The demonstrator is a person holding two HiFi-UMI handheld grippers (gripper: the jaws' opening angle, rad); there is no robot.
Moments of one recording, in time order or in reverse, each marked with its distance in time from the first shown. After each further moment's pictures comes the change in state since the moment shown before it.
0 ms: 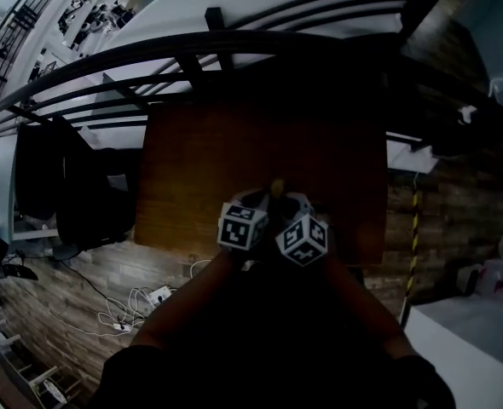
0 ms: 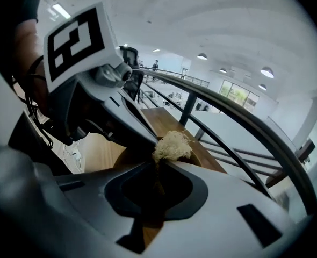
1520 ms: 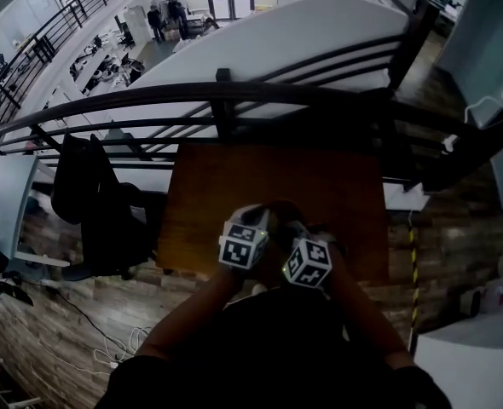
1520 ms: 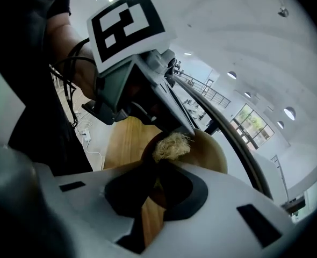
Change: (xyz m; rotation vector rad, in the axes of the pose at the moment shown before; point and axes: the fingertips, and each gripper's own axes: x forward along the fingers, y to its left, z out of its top) left arm -0.161 0.011 0.023 0.166 -0.256 0.035; right arm -0.075 0.117 0.090 -0.345 -0.005 0.035
